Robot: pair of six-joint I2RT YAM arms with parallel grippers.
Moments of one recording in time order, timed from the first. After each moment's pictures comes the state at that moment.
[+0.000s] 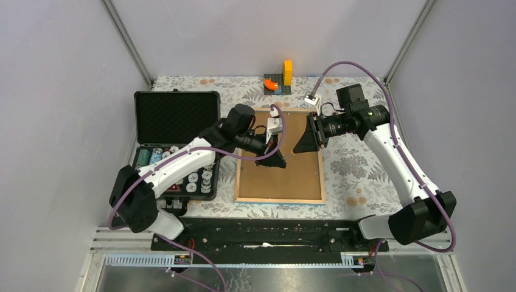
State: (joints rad) left arm -0.73 1.47 1.17 -0.27 0.94 0.10; right arm 0.31 1.36 1.38 -0.98 -1.06 -0.11
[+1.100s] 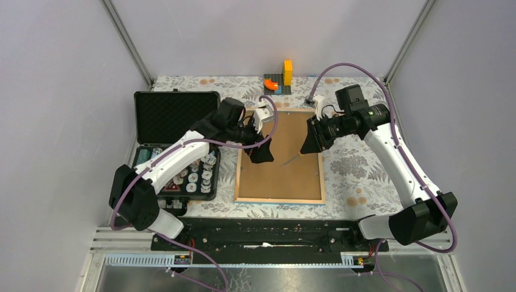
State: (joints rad) left arm -0.61 1.50 1.21 -0.42 0.74 0.17; right arm 0.32 1.36 1.41 -1.09 -0.80 -0.19
